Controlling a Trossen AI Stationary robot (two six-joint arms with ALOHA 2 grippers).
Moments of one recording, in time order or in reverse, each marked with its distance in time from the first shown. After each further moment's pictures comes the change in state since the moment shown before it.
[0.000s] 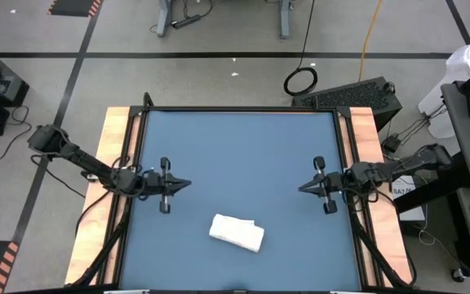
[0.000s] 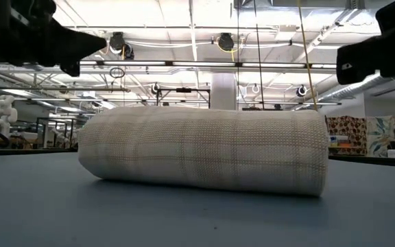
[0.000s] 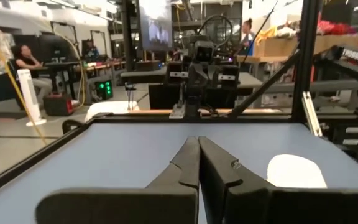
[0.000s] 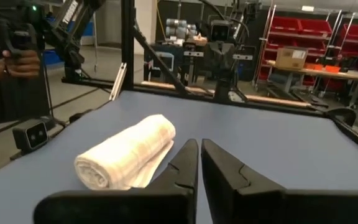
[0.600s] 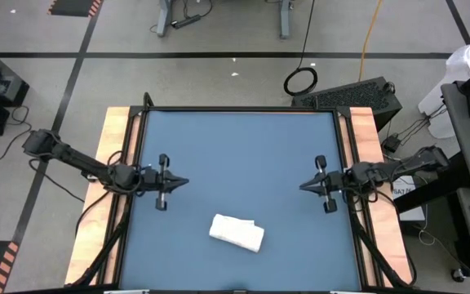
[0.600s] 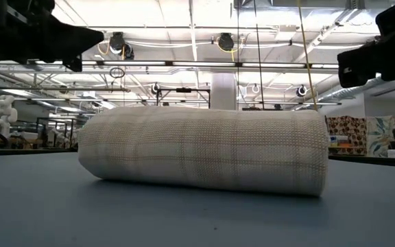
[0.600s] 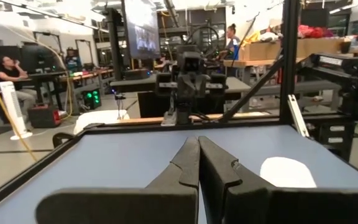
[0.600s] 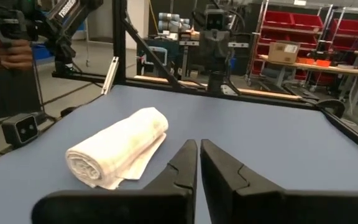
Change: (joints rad) left arm 0.088 -0.192 -0.001 -0.179 0.149 0.027; right arm 0.000 -0.079 0.000 -0.097 0.031 0.010
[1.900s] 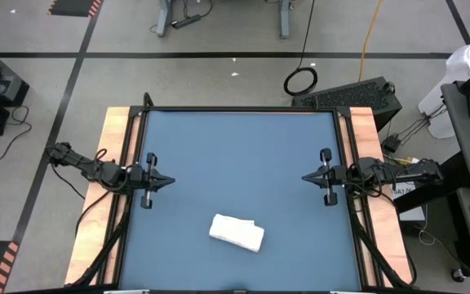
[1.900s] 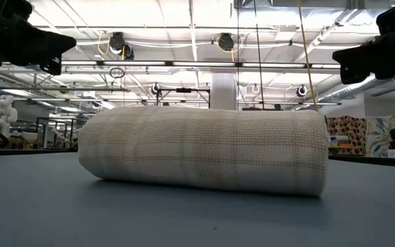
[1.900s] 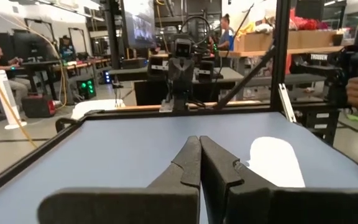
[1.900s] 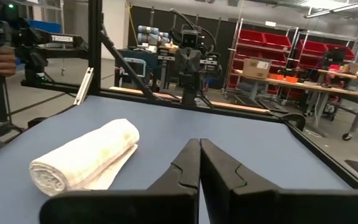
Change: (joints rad) left arm -0.098 -0.769 0.002 -0.847 -0.071 -0.037; right arm -0.143 -0.189 0.001 -0.128 -0.057 -0.065
